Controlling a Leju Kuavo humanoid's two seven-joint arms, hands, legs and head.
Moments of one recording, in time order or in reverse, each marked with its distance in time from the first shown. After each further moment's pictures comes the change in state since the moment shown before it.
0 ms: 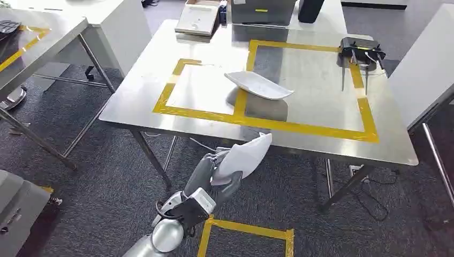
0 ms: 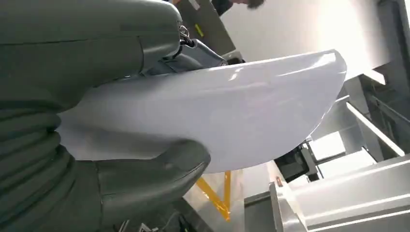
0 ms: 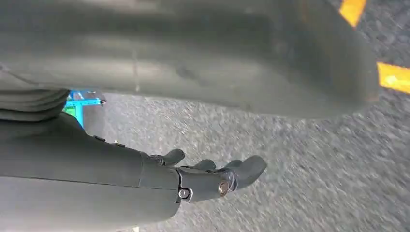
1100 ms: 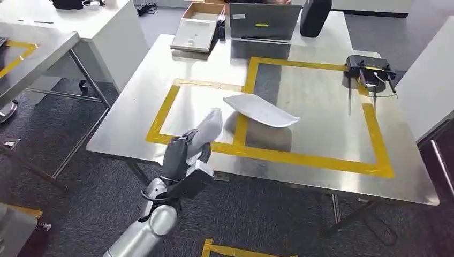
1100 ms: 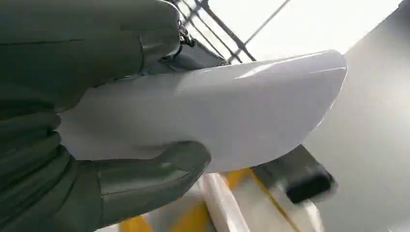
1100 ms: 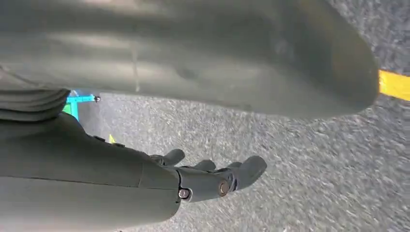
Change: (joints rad) left arm -0.132 0.040 0.157 0.198 -0.426 0.385 0.269; right arm -0.002 0.003 -0.004 0.000 0.000 -0.004 0.003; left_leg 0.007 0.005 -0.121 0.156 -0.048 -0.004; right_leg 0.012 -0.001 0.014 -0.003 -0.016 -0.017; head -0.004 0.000
